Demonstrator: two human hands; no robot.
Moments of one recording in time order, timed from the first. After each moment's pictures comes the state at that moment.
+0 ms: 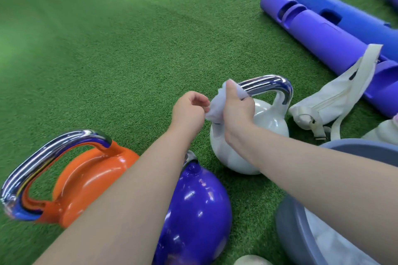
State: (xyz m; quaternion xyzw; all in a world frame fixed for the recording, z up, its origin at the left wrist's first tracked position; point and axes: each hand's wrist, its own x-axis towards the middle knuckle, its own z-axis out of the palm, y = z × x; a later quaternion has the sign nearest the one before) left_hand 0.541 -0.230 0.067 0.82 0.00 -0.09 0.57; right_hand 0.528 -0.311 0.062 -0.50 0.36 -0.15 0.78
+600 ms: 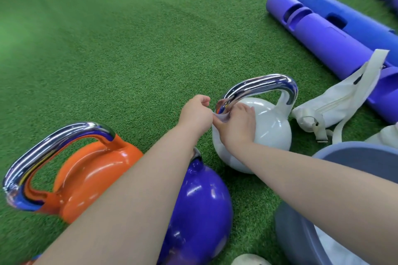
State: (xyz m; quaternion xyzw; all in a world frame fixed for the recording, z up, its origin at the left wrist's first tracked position) left_hand 0.536 -0.230 0.072 0.87 0.01 -0.16 0.46; right_hand 0.525 -0.322 -0.005 -0.92 0.19 -0.15 0.30
